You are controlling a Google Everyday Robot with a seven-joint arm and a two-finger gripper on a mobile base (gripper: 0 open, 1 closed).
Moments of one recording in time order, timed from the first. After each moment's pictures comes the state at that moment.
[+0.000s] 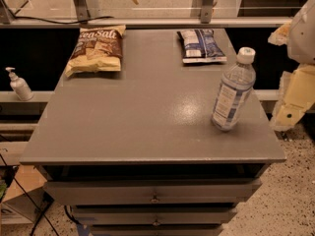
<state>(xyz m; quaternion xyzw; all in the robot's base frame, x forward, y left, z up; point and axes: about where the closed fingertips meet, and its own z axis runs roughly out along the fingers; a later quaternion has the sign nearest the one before) 0.438 -0.217 0.976 -0.60 0.78 -0.03 0.16</state>
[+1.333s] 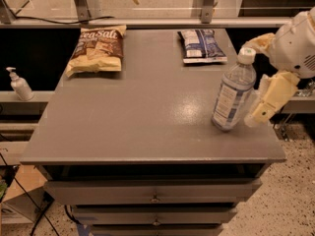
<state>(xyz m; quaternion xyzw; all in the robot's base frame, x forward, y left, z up) 0.469 -0.183 0.947 -0.62 0.74 0.10 0.26</state>
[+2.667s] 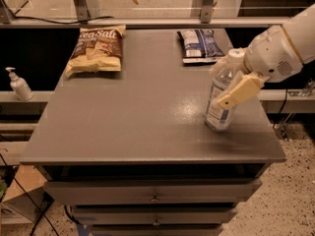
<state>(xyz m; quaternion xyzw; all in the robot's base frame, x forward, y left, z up) 0.493 -0.143 0.923 -0.63 0.68 0.21 0.31</state>
